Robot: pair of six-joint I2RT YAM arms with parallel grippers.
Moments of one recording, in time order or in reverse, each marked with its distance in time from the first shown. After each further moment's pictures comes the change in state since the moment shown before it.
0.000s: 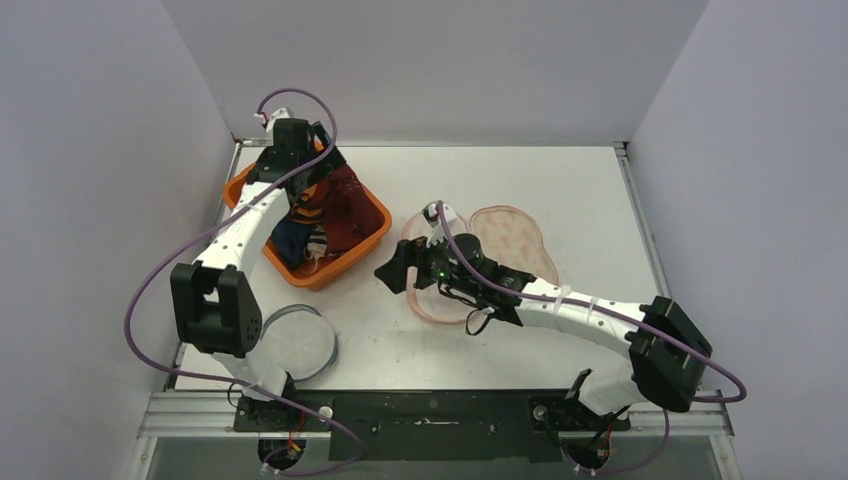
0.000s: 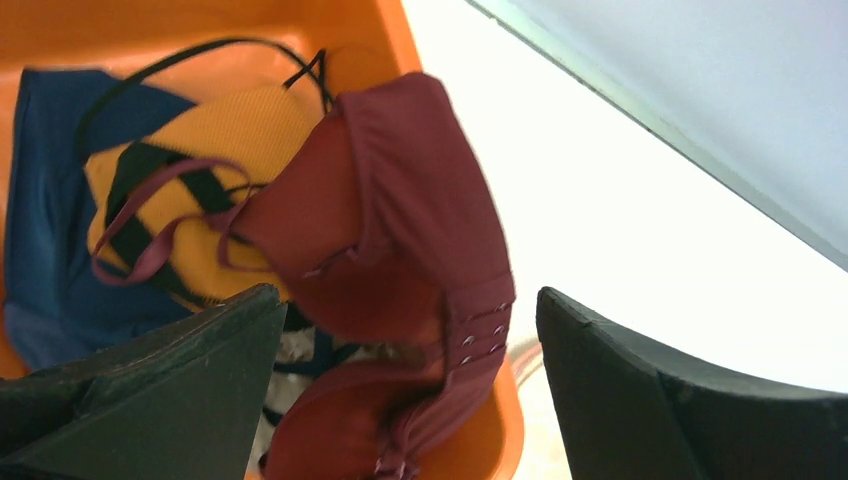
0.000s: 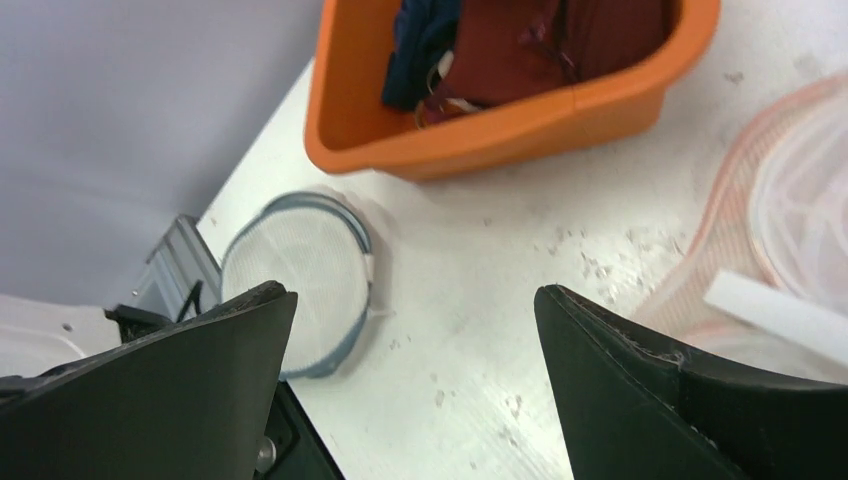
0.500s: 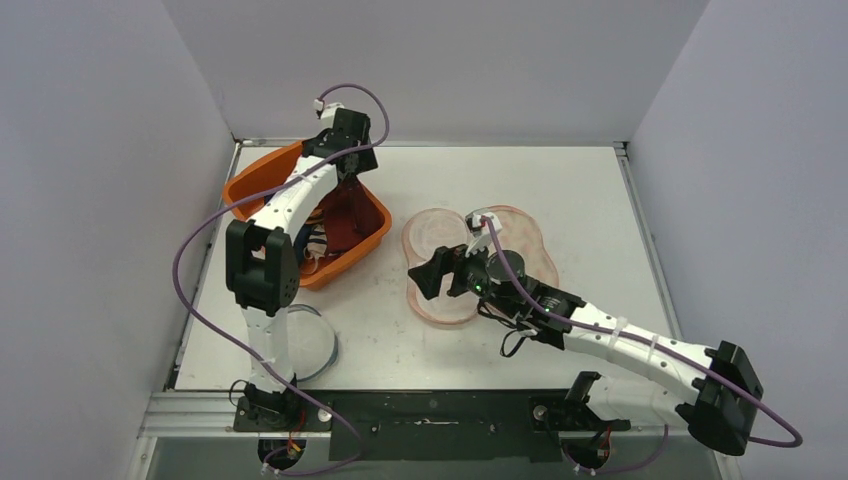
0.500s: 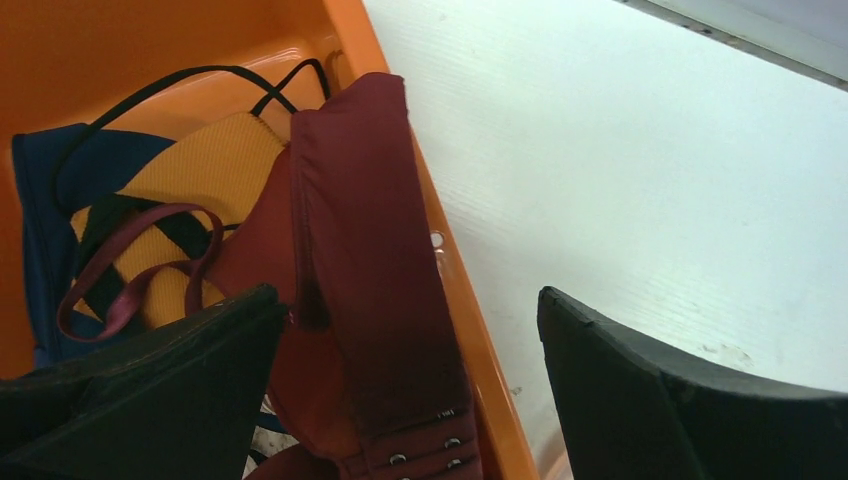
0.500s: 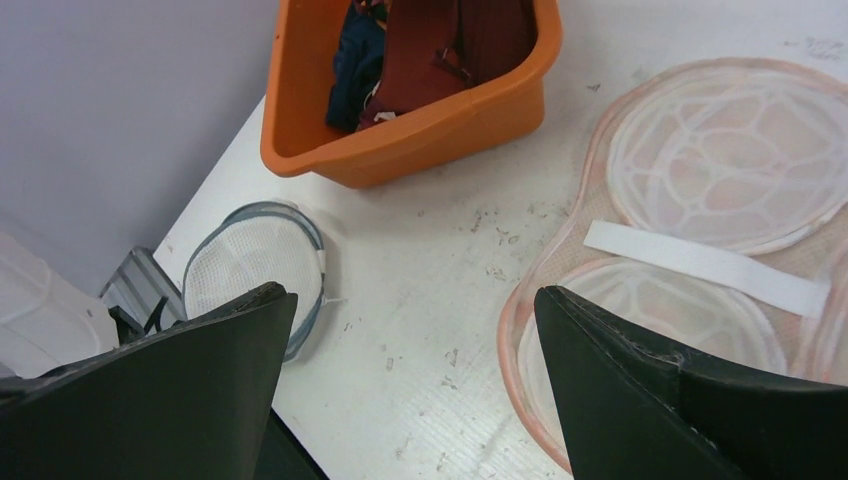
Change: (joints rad) left arm -0.177 0.378 0.409 -0.187 -0.293 0.154; right arm 0.024 -0.318 -0.187 -0.125 0.179 -0.032
